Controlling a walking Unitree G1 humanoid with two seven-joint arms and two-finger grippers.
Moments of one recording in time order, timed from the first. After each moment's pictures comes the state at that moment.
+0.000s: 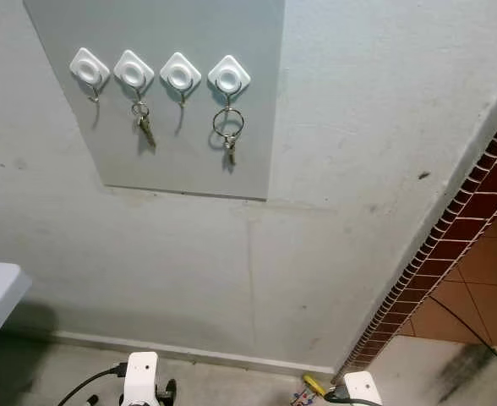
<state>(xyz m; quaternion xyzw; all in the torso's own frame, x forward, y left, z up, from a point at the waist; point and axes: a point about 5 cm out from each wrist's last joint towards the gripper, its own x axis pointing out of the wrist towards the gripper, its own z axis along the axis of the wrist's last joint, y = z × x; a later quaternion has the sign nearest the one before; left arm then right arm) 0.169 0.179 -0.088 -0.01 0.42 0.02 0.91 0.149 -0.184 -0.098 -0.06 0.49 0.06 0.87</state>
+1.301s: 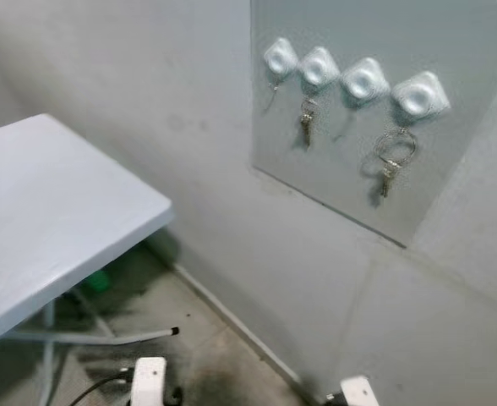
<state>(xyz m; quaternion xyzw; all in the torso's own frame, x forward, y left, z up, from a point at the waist) 0.160 0.169 -0.093 0.00 0.44 0.01 0.90 0.142 -0.194 -0.099 -0.08 0.51 0.06 0.86</state>
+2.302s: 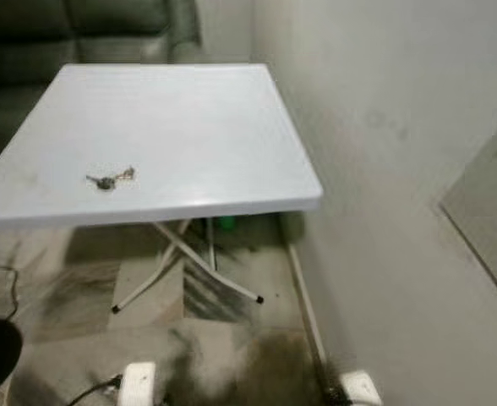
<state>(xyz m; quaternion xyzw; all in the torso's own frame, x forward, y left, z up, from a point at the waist) 0.158 0.190 -0.092 0.00 0.45 0.04 0.89 0.155 -0.174 -0.097 -0.07 0.49 0.09 0.87</state>
